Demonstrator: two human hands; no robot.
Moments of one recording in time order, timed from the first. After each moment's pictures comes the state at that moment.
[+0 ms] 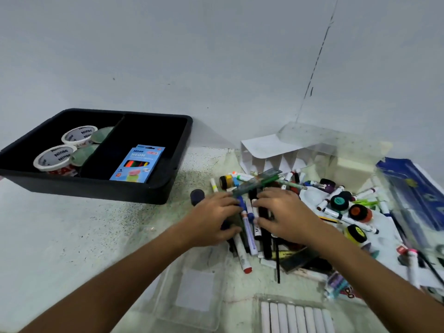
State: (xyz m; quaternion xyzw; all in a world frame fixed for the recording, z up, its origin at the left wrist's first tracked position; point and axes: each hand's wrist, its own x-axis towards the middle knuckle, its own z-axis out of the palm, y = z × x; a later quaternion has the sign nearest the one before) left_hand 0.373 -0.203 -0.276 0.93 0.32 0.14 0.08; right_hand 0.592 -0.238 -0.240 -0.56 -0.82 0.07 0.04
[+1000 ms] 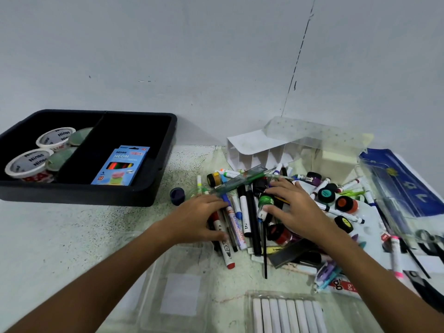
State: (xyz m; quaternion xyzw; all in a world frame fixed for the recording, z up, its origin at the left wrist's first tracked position) left_hand 0.370 -0.198 -0.264 0.92 0.37 0.04 0.15; right_hand 0.638 -0.246 -0.261 -0.62 -0.74 0.14 0.23
